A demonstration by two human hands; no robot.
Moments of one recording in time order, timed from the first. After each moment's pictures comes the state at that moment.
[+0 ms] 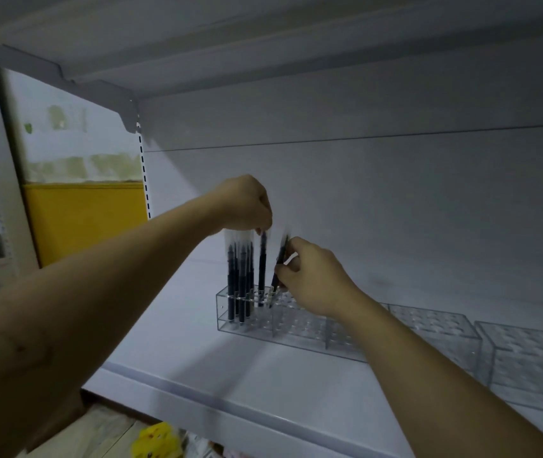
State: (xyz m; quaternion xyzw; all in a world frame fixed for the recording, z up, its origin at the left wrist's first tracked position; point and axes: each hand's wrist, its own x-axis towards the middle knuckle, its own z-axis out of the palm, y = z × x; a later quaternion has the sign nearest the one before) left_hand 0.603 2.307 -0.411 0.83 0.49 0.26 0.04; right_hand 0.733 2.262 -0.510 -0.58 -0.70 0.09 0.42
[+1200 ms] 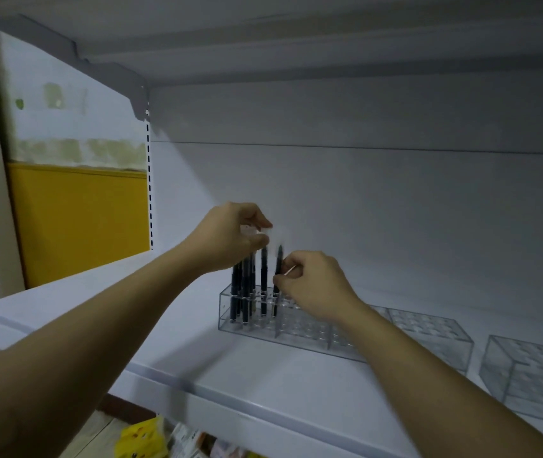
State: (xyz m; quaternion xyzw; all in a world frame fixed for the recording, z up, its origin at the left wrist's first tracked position) left_hand 0.546 2.326 -0.464 0.84 0.37 0.39 0.09; right_hand 0.707 2.275 -0.514 -0.62 -0.66 0.09 0.41
